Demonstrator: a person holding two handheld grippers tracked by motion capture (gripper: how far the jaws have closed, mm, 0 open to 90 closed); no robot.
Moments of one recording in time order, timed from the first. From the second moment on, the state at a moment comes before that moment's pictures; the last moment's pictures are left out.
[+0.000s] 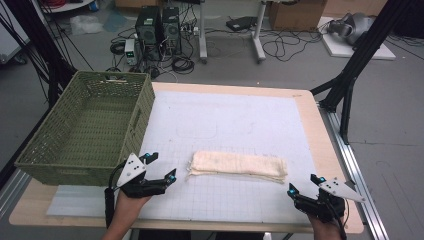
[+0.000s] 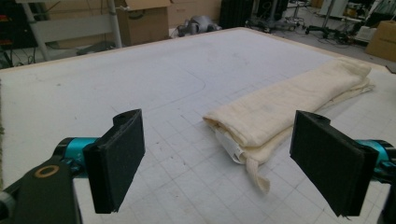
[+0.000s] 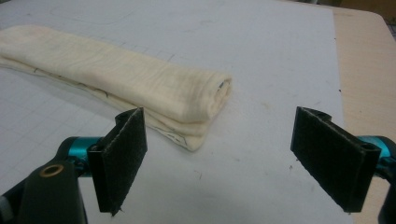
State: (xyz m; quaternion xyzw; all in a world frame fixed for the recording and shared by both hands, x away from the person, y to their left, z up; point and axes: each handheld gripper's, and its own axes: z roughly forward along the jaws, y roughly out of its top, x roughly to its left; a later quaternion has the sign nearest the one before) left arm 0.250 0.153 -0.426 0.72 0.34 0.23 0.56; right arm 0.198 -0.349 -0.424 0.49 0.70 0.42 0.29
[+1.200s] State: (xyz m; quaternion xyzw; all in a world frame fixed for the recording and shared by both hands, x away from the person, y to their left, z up) left arm 0.301 0.120 -0.411 0.75 0.39 0.12 0.52; right arm 0.203 -0.346 -0.425 0.48 0.71 0.42 0.29
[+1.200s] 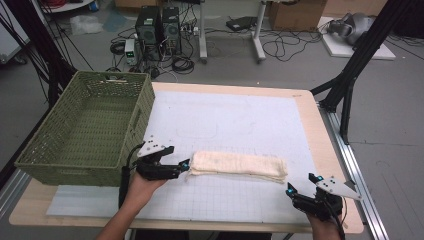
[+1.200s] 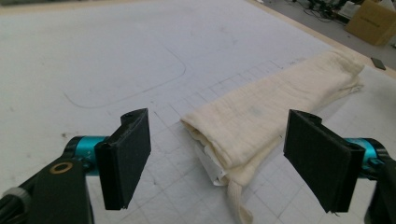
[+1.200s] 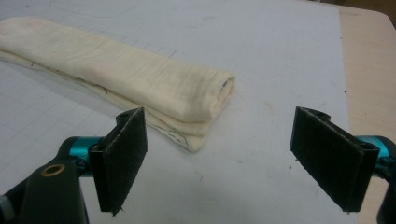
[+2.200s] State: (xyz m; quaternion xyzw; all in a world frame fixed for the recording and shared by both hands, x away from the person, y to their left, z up) left arm 0.316 0.057 -0.443 0.83 0.38 0.14 0.39; right arm 0.203 -0.347 -0.426 0.48 0.71 0.42 0.29
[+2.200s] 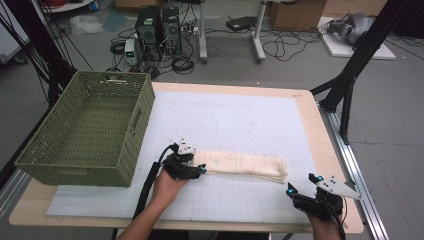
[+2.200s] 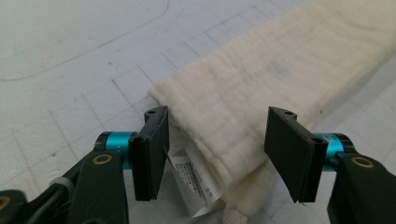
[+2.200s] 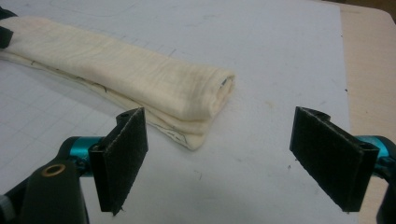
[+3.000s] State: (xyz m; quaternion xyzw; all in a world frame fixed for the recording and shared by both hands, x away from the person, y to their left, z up) left arm 0.295 0.074 -0.437 0.79 0.35 0.11 0.49; right arm 0.201 -0.347 -0.426 0.48 0.71 0.42 0.29
